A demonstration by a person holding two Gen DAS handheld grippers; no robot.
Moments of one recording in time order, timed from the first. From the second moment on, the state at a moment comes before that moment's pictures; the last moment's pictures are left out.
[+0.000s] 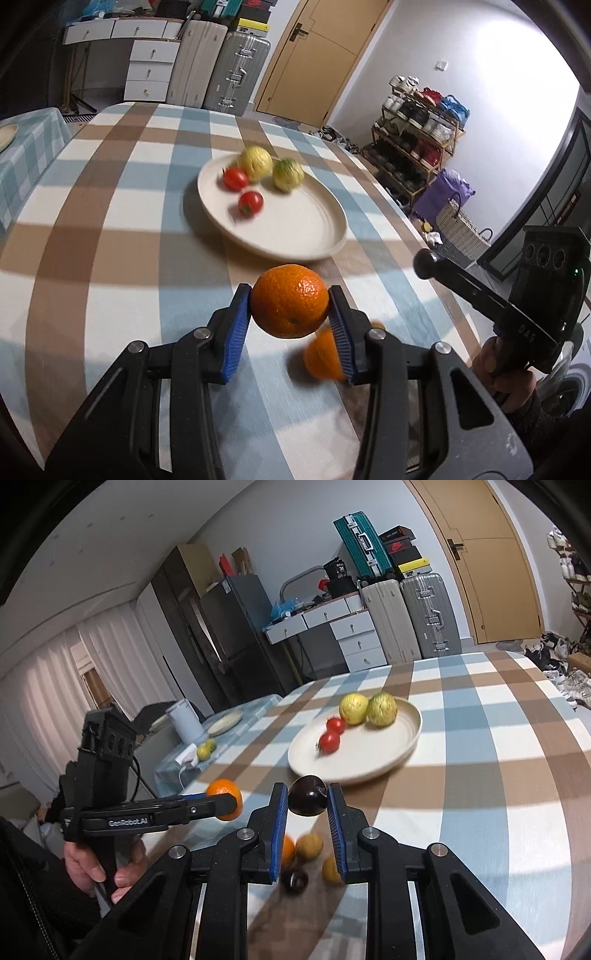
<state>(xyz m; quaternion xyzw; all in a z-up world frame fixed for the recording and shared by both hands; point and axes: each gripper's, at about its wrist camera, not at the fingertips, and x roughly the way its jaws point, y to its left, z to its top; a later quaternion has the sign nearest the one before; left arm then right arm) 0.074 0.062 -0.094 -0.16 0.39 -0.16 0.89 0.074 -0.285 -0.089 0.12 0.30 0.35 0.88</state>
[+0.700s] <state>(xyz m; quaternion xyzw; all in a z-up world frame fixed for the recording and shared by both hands) 0.219 0.095 -0.112 -0.18 0.39 -0.12 0.89 0.235 -0.236 -0.092 0.10 0.34 0.35 0.87</state>
